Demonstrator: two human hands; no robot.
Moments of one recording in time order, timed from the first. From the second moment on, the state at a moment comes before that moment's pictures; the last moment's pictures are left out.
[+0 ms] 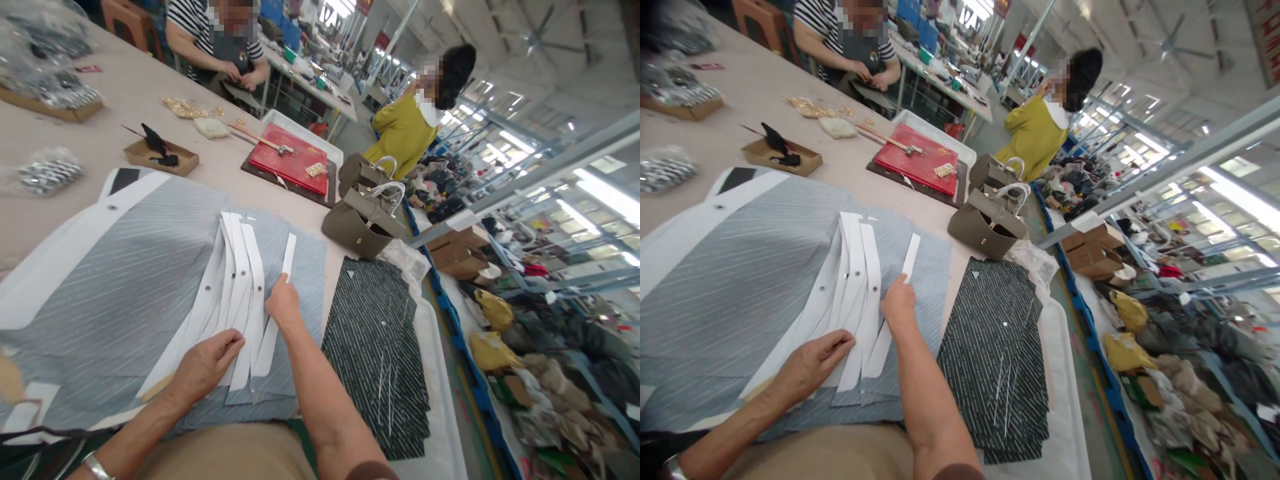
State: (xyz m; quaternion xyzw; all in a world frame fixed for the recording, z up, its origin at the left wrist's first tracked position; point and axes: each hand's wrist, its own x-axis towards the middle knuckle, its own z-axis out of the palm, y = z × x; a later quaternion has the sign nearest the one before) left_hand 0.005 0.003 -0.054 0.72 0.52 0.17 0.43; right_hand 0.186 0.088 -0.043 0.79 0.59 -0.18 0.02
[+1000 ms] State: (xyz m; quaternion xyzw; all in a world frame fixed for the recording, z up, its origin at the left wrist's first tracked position) left_hand 0.007 -0.013 0.004 0.86 0.37 0.29 0.20; right_hand 0.218 -0.050 0.046 0.51 0.74 -0.27 -0.33
